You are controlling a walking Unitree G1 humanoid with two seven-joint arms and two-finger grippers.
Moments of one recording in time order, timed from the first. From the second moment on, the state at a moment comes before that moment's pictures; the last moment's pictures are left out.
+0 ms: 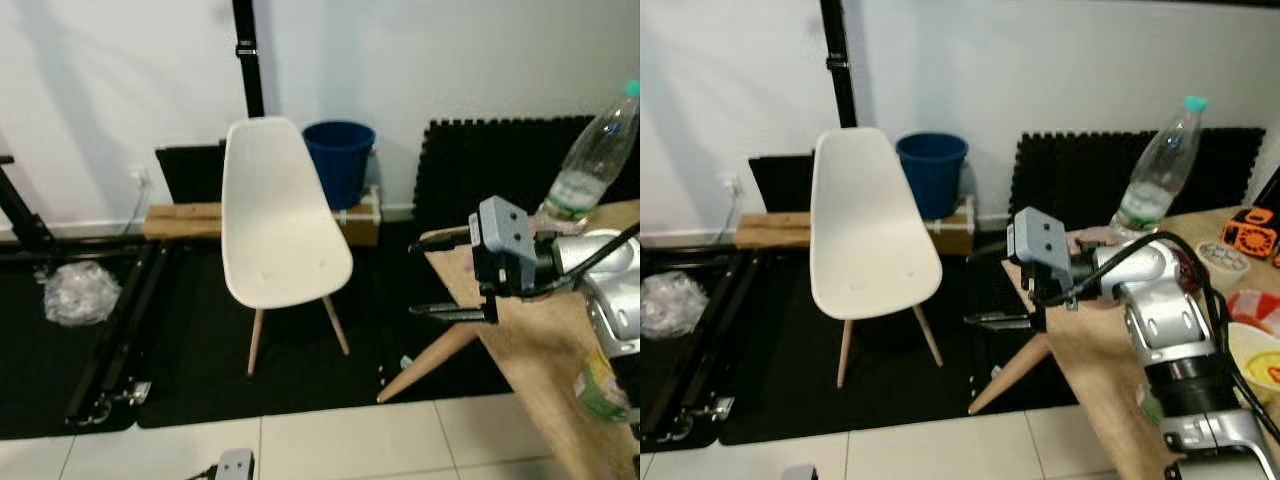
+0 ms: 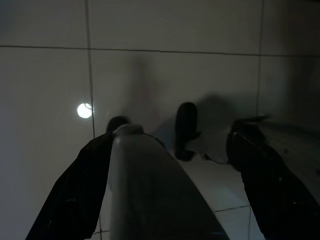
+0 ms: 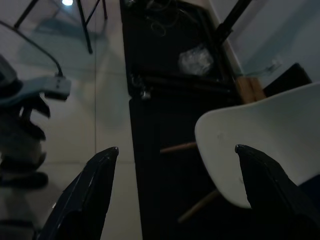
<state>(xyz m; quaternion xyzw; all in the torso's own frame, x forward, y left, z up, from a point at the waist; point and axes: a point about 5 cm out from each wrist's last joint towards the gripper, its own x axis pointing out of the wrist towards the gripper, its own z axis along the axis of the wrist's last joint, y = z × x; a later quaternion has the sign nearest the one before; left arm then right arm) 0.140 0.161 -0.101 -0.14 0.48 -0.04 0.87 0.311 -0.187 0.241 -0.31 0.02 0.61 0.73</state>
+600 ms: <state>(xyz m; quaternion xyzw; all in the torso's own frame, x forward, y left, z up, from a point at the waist) 0.137 0.162 -0.102 -0.15 0.48 -0.03 0.87 0.286 -0.260 0.304 -0.43 0.11 0.54 0.71</state>
